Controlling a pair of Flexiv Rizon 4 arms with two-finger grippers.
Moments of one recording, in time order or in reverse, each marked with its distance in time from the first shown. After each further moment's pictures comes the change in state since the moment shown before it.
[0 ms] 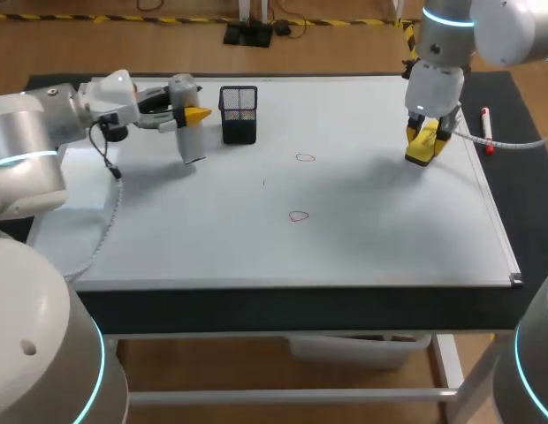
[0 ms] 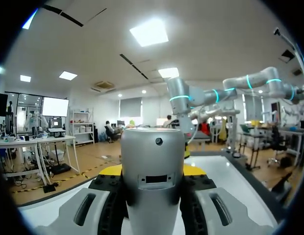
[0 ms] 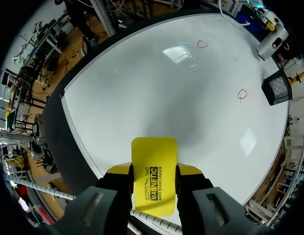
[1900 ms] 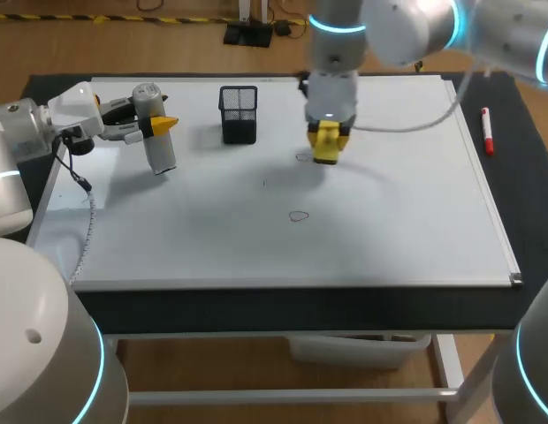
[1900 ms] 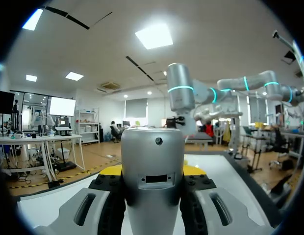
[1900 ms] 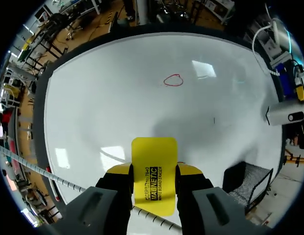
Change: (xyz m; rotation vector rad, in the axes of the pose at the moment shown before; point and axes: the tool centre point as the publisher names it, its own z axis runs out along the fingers) left arm 0.003 0.000 -0.058 0.010 -0.051 -0.015; right arm -0.158 0.133 0.003 0.056 0.005 -0.534
